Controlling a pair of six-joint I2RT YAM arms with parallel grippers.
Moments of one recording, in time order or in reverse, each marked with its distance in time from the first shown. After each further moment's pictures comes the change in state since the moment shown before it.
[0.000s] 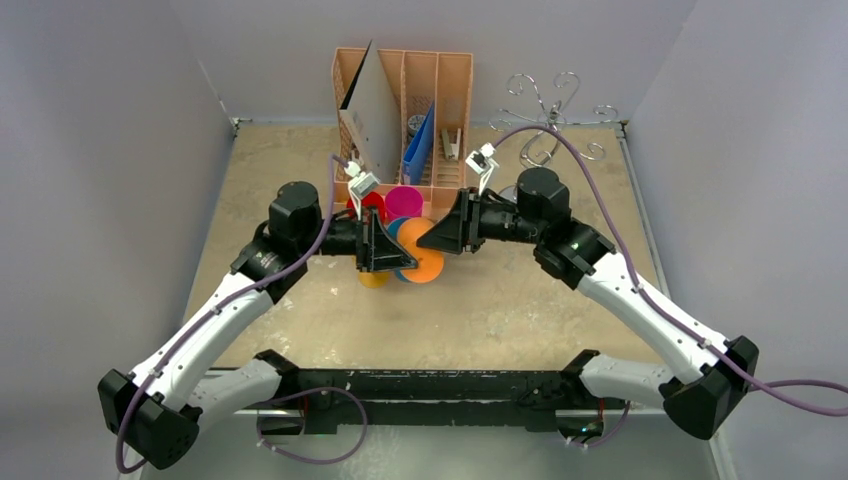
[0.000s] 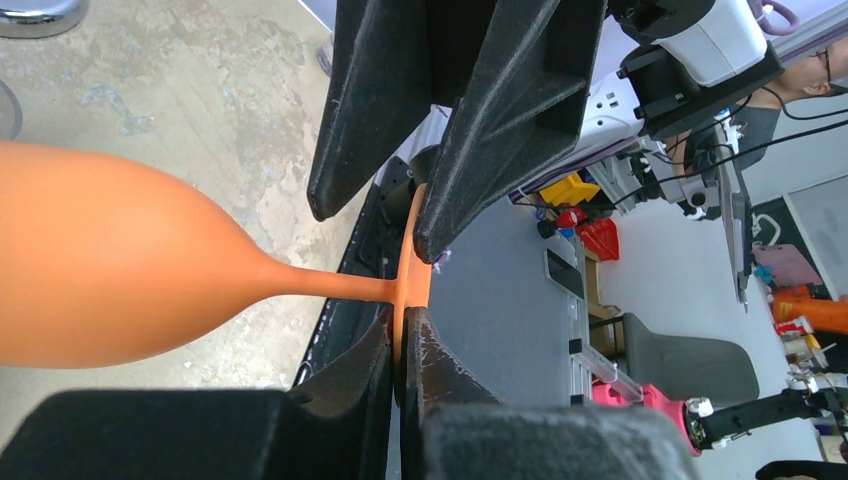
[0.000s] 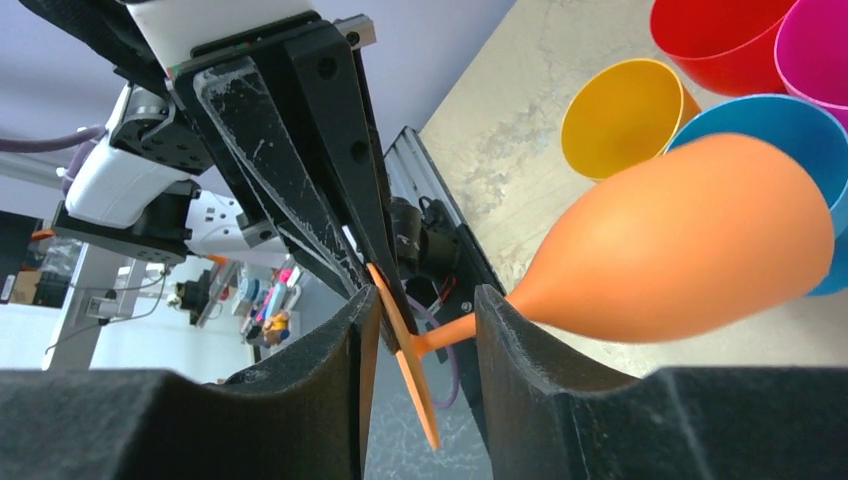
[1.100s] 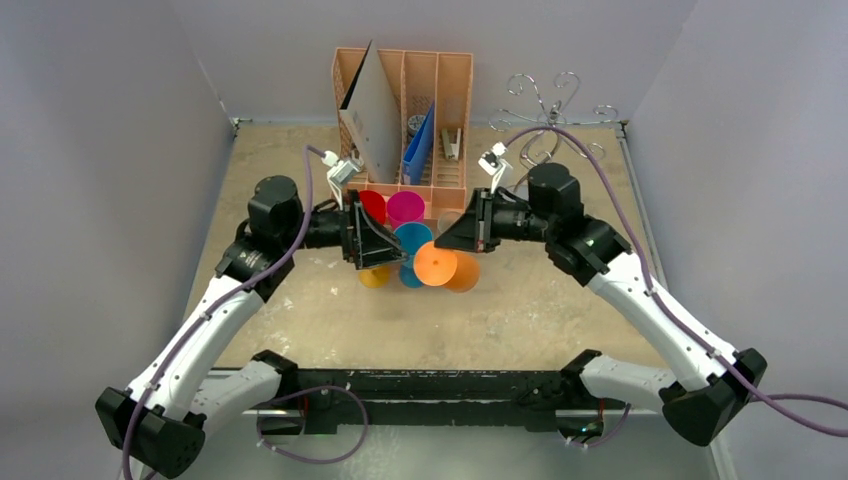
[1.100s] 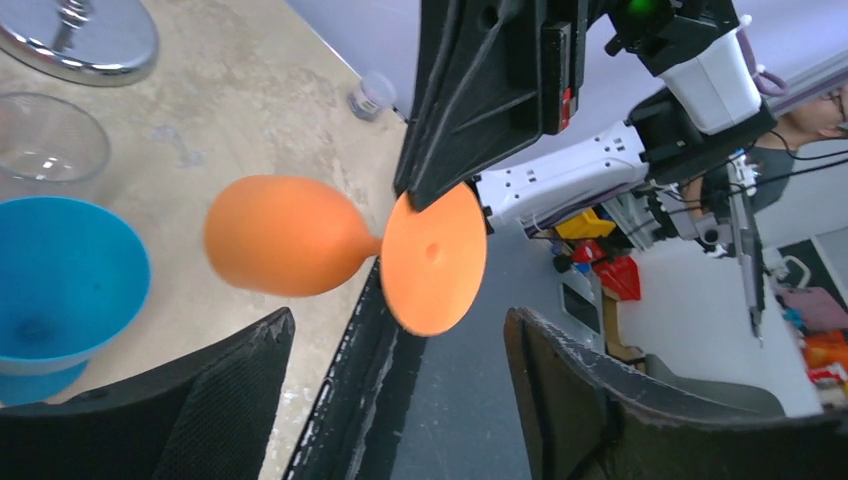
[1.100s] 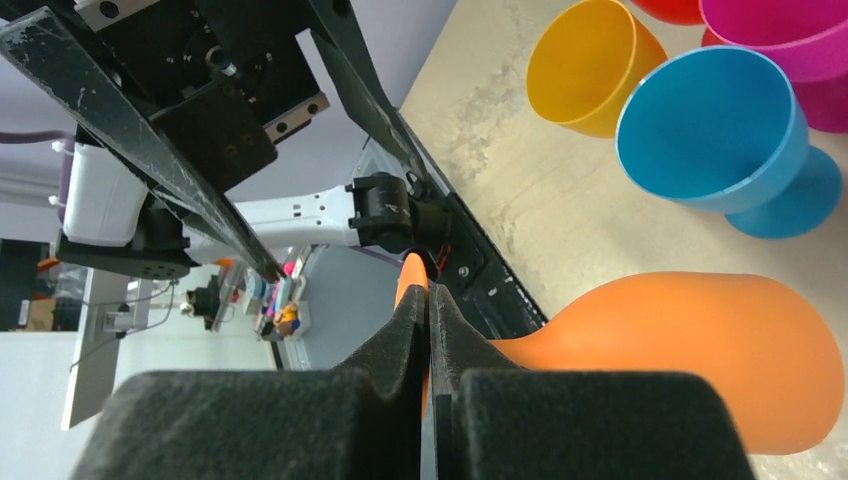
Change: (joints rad) left arm 0.118 -0.045 0.031 -0.035 0.018 0.008; right arm -0.092 -0.050 0.044 -0.224 -0.029 0.003
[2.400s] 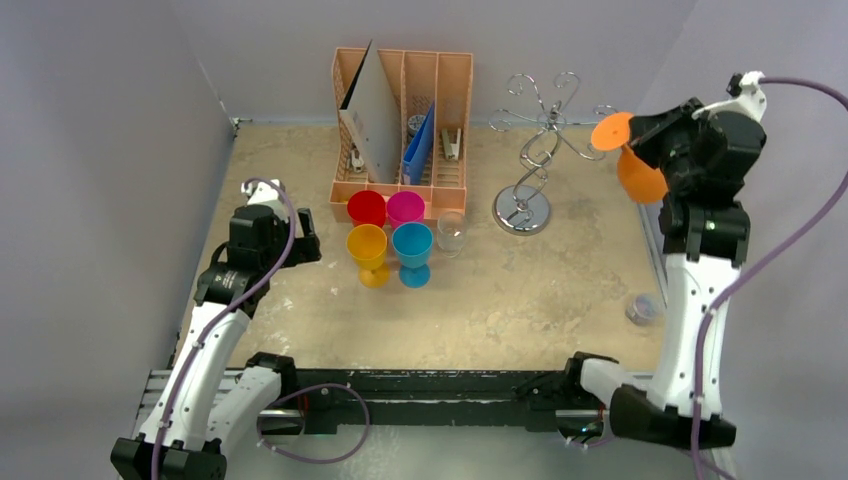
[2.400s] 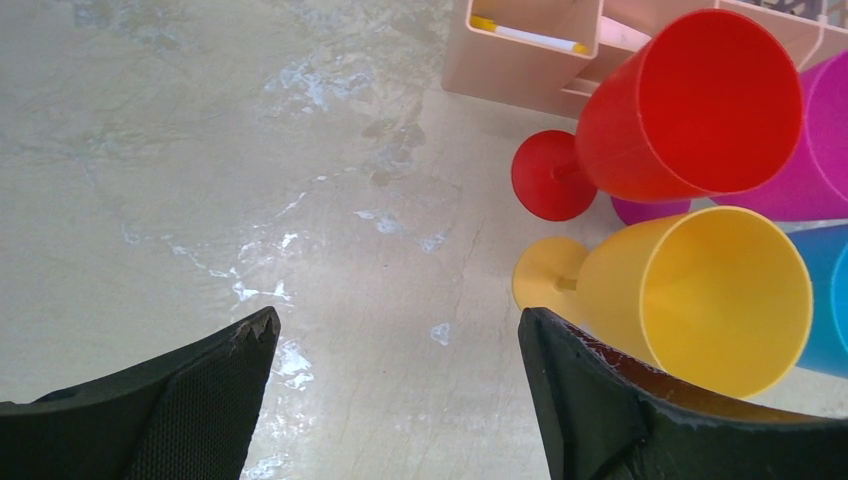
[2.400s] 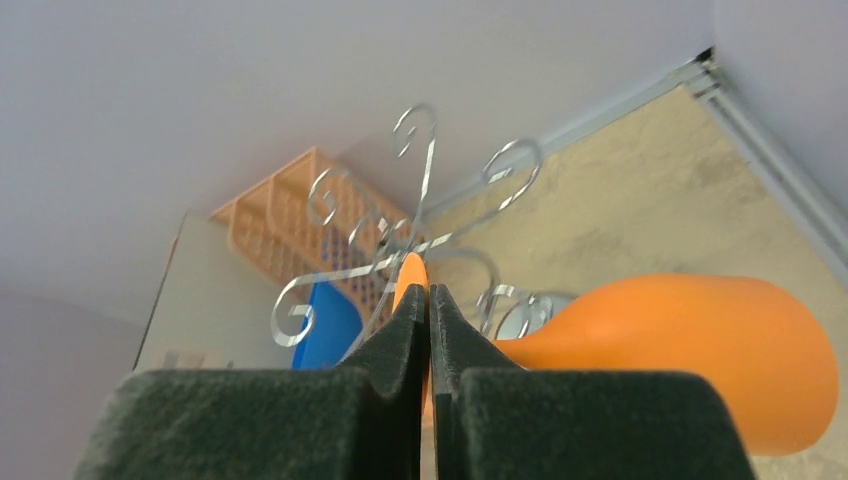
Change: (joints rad) left arm 0.256 -0.145 -0.127 -0.477 -1.073 0.323; right arm -0.779 0.043 0.449 -0.172 0.577 -0.139
